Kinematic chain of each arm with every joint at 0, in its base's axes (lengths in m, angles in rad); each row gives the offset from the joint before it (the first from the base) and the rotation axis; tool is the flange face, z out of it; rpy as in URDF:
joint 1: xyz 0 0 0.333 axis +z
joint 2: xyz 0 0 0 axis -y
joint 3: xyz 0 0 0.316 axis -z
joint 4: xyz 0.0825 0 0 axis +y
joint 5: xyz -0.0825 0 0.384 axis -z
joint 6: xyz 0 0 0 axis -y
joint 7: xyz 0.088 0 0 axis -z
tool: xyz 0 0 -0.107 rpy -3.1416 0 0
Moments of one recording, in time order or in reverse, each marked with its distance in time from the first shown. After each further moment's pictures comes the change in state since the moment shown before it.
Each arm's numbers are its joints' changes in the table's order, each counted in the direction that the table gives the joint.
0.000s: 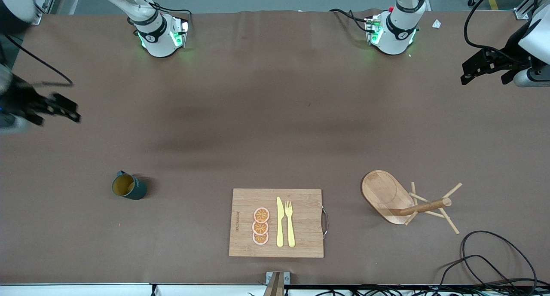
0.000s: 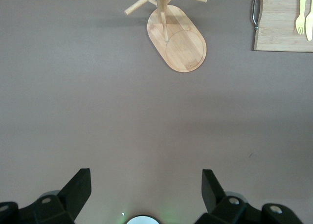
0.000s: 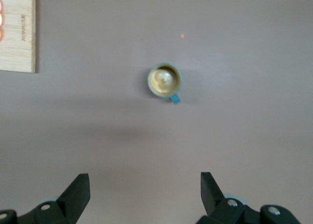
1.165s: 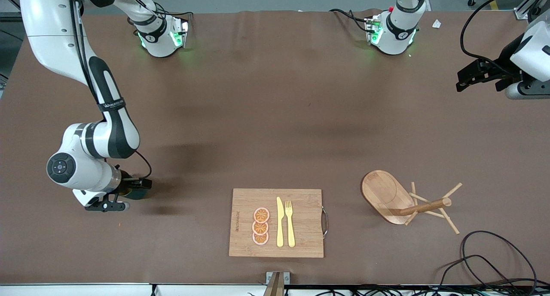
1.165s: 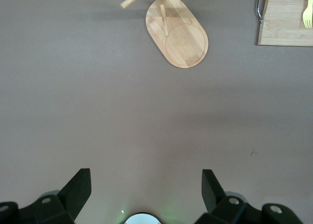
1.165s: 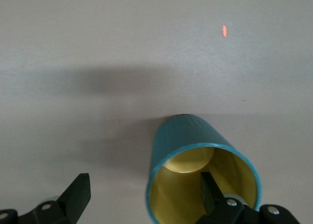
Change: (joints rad) left arm -0.001 -0.043 0.000 -0.002 0.000 -0.001 0.000; right arm 0.039 -0.530 0.018 0.004 -0.017 0.480 0.121
